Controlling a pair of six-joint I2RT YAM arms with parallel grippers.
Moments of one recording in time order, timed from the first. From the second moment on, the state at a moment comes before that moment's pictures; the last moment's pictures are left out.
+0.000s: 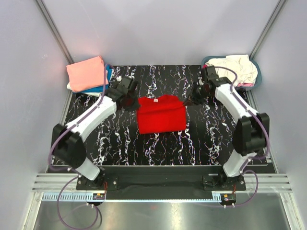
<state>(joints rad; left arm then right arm) -0.53 1.51 1.29 -0.75 -0.13 -0.71 0.25 1.67 1.40 -0.77 -0.38 0.61</state>
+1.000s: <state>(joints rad) -0.20 2.43 2.13 -0.72 0.26 -0.58 0.12 2.64 2.39 -0.69 -0.58 0.68</state>
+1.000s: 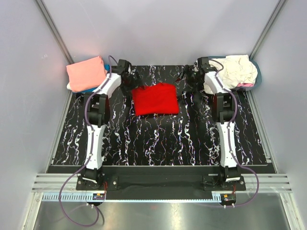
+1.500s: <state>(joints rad) -0.20 1.95 1.50 -0.60 0.21 -0.64 0.26 1.98 1.58 -0.37 -0.56 0.68</state>
